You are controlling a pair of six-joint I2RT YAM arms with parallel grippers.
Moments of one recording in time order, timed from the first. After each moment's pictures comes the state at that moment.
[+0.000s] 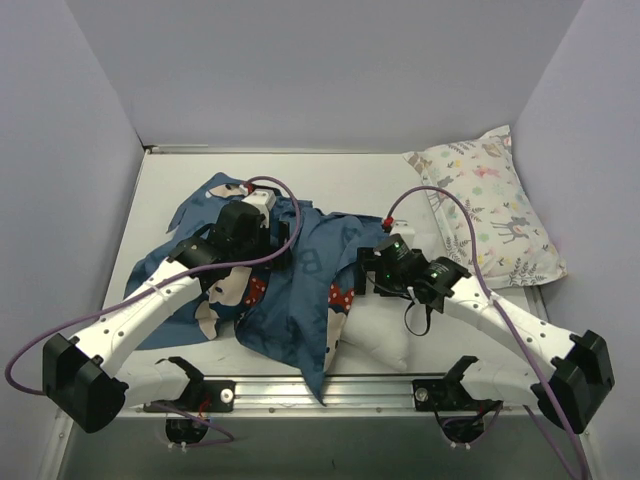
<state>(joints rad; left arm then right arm) -0.62 1.19 1.05 -0.59 -0.07 -0.41 0.75 1.13 0.84 -0.65 0.24 0.63</state>
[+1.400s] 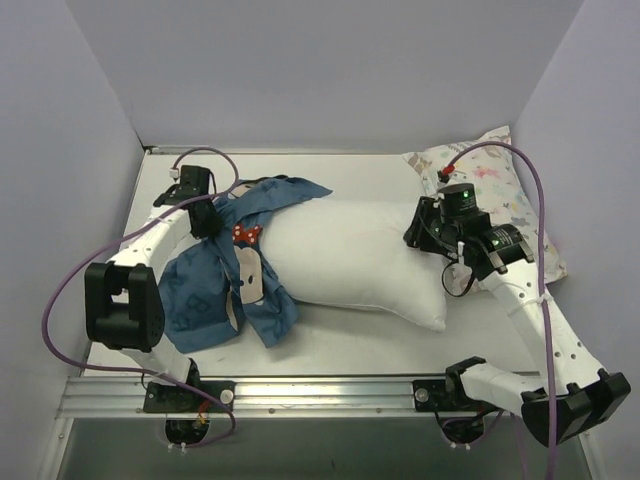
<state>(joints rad) -0.09 1.63 1.25 -0.61 -0.18 -0.52 0.34 1.10 1.20 -0.83 0.02 0.48</state>
